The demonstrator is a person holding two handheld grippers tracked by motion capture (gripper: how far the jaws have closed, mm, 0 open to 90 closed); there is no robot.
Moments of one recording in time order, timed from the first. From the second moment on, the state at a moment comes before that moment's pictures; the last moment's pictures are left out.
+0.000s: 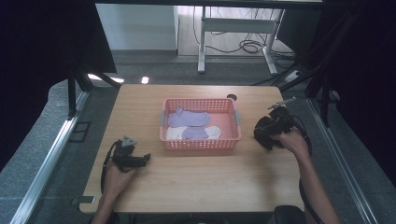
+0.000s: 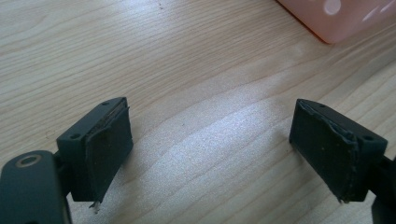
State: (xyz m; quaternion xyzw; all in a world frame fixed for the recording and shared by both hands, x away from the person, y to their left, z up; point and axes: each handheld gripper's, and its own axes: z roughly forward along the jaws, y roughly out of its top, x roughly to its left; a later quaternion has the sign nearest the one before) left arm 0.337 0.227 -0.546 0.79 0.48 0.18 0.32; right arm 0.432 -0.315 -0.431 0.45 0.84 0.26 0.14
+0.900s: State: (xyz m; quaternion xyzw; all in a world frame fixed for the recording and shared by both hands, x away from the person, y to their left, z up) left arm 0.337 0.227 -0.546 0.79 0.48 0.18 0.32; right arm 0.371 -0.280 -0.450 0.40 0.86 0.29 0.15
